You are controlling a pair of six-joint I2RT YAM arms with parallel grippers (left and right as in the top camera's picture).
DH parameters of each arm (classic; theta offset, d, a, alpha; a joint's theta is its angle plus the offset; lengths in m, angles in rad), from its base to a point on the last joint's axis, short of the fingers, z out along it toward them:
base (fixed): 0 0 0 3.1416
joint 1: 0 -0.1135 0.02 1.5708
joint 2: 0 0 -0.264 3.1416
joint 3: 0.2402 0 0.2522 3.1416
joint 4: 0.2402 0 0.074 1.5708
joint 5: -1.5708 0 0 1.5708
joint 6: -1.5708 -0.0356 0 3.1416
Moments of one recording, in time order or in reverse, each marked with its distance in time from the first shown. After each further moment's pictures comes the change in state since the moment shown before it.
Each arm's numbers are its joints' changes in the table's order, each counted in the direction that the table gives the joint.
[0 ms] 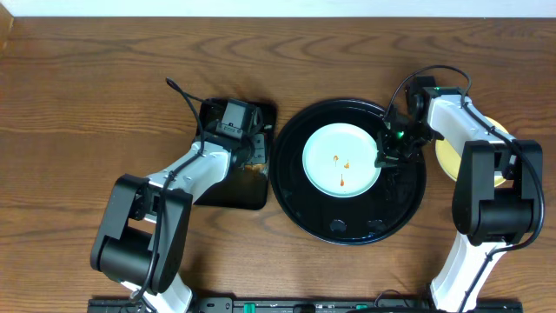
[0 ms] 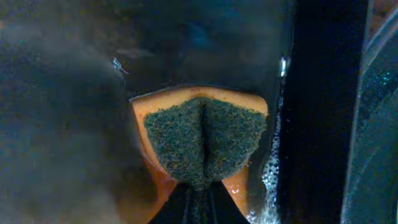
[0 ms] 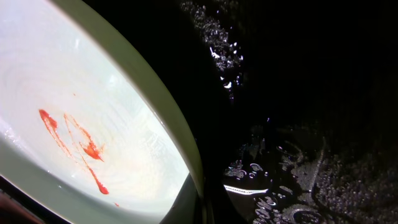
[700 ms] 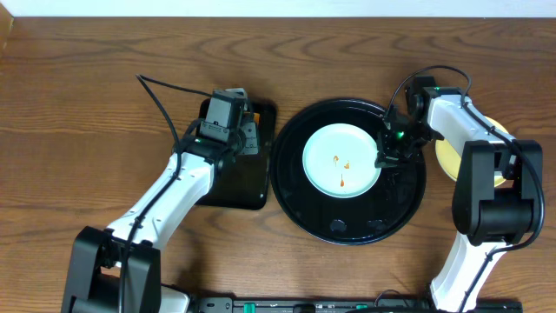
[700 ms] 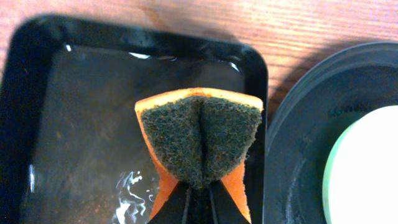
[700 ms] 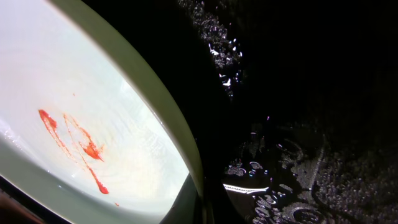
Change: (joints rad) left arm -0.009 -0.241 0.001 0.050 0.076 -0.035; right arm 0.000 0.000 0.000 0.002 -0.001 0.000
